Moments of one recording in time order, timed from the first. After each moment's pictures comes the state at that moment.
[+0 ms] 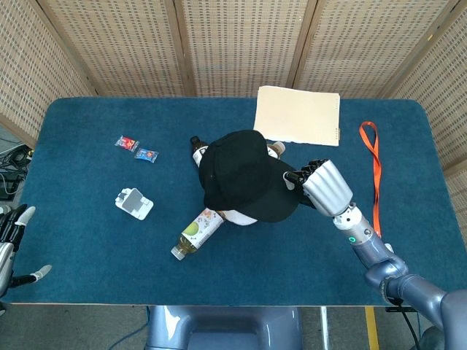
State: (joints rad) left arm -0.03 -0.95 0.00 -1.87 1.51 1.49 0.07; right arm 0.72 -1.58 0.20 -0.93 -1.80 1.62 0.29
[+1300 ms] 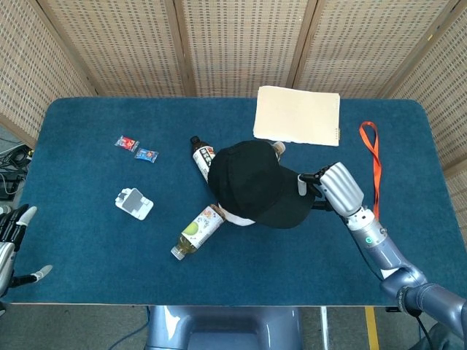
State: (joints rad) left arm -0.04 -0.95 0.00 -1.87 1.51 1.48 0.06; right arm 0.68 -1.46 0.13 -1.05 -1.70 1.51 0.59
